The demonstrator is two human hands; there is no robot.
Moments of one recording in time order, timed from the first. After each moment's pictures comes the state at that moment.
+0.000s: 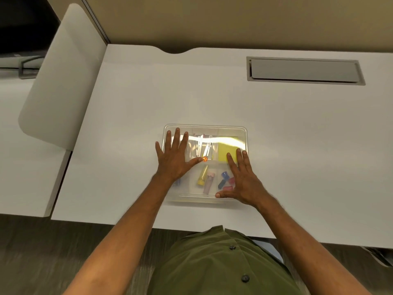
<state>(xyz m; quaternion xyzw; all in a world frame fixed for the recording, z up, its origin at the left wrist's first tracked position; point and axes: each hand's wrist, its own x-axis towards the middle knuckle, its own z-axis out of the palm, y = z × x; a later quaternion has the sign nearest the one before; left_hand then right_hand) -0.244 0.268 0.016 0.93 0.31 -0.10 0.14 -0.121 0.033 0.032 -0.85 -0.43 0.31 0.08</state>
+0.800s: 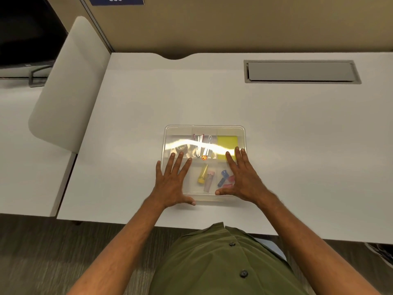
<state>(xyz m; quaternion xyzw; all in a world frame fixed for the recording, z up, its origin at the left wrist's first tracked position) -0.316 0.229 0.016 0.96 0.20 -0.17 0.06 -0.121 0.028 0.026 -0.85 -0.44 0.28 0.09</state>
